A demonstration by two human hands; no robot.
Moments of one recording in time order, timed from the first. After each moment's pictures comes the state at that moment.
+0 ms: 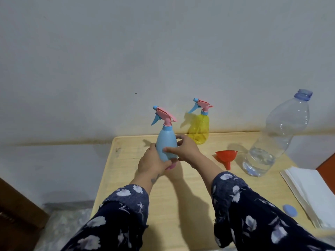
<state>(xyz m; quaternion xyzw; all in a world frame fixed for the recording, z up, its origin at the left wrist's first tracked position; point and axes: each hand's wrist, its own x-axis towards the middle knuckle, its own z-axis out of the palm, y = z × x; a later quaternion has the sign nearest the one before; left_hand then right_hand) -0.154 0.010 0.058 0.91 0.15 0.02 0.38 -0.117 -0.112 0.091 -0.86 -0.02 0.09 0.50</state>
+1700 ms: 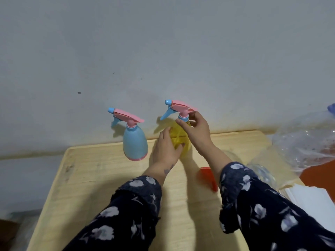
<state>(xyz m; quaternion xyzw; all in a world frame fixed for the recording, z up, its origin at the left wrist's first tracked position) 0.019 -0.107 0.010 0.91 0.05 0.04 0.41 0.044 -0.213 0.068 -0.80 0.01 -0.10 0.59</state>
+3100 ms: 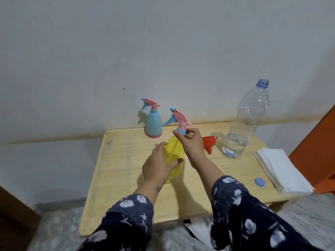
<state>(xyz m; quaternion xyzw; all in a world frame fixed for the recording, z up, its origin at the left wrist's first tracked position) -0.238 -0.047 0.061 0.92 0.08 0.08 0.37 -0.191 -0.158 0.099 -0.74 0.09 -0.06 0.66</state>
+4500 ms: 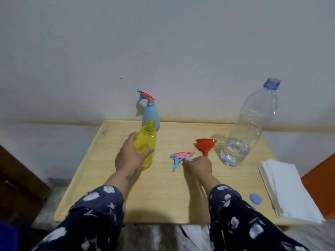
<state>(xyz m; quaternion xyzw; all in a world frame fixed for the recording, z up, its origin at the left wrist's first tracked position) -0.209 -0.037 0.055 0.89 0.21 0.13 0.38 -0.148 -0.255 0.008 -0.90 0.14 0.11 0.39</state>
